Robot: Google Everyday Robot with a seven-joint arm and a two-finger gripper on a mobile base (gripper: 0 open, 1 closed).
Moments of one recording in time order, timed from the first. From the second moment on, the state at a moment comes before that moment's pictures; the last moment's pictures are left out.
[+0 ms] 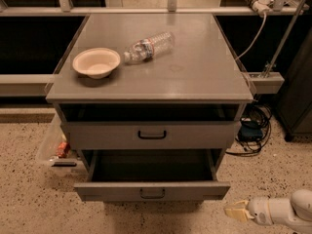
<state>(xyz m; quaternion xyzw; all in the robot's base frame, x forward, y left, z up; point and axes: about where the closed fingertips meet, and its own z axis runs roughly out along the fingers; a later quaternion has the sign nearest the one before) 0.419 -0.302 0.381 -0.28 0.85 0.36 0.27</state>
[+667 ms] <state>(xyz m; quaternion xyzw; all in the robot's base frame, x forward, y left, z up) 0.462 -0.278 0.365 -0.28 0.84 0.37 0.27</state>
